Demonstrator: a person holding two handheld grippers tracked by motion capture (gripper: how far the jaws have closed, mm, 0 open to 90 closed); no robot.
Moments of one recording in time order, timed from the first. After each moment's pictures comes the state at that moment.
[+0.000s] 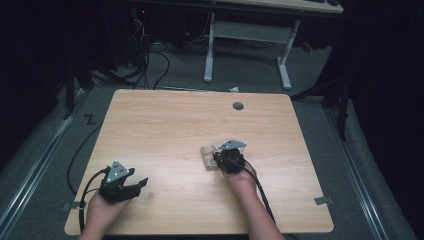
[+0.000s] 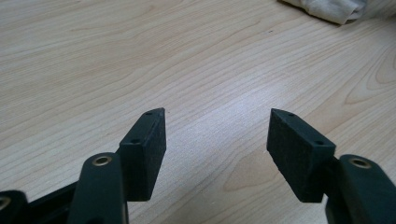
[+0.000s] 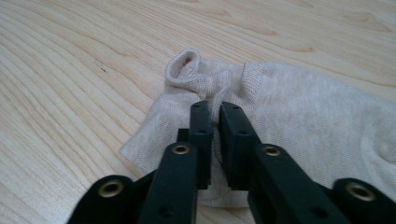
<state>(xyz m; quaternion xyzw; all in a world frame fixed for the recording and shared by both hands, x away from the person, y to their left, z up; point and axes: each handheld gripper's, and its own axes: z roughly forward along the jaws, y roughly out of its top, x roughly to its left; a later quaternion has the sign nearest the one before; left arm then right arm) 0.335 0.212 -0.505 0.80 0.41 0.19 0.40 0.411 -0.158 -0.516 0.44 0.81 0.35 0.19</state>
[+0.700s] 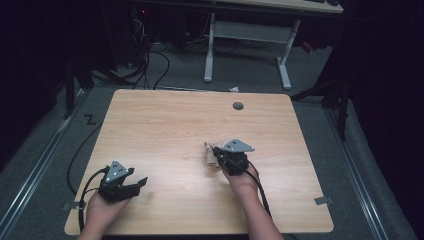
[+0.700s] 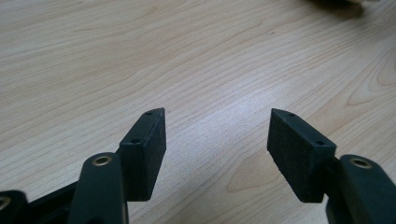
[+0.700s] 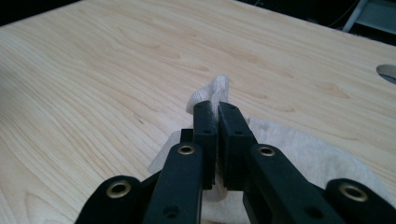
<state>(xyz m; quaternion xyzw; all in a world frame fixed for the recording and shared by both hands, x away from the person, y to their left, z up) 0.336 0.214 -0.505 0.80 0.41 0.19 0.40 0.384 -0.157 -0.476 0.41 0.77 0.43 0.24</state>
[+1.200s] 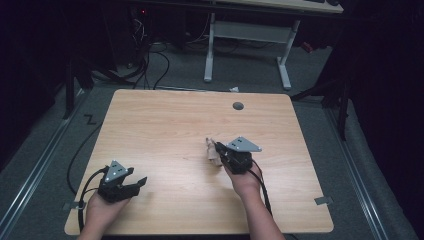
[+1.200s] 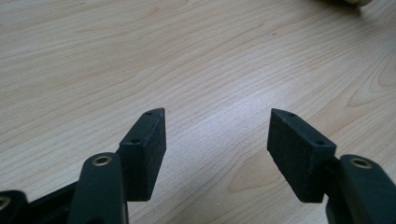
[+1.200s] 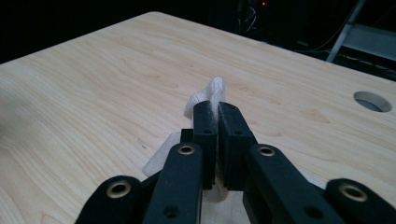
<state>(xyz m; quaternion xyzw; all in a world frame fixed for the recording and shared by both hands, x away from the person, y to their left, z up) 0.336 0.215 -0.504 0.80 0.41 0.19 0.40 0.375 -0.164 -0.455 0.40 0.75 0.46 0.27</state>
